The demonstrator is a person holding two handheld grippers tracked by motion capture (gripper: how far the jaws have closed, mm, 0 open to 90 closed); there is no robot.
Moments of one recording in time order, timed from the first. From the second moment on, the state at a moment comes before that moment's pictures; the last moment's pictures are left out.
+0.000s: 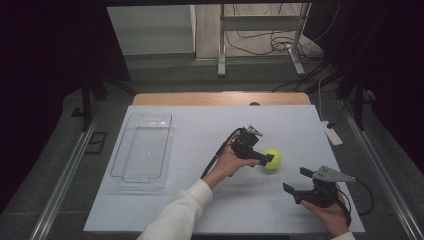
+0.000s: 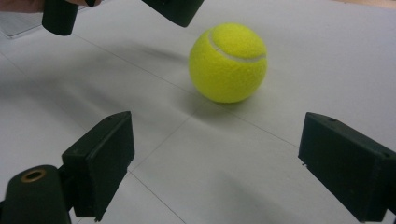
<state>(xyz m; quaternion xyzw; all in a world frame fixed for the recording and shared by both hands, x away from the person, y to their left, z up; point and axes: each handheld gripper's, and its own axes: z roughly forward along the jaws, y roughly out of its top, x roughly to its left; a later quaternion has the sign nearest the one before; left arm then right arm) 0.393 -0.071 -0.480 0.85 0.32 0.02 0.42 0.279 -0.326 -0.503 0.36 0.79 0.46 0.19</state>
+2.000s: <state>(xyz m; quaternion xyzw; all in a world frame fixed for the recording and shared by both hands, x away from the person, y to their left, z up) 0.397 -0.105 -0.503 0.87 0.31 0.01 0.39 0.279 -0.326 -0.503 0.36 0.79 0.46 0.19</state>
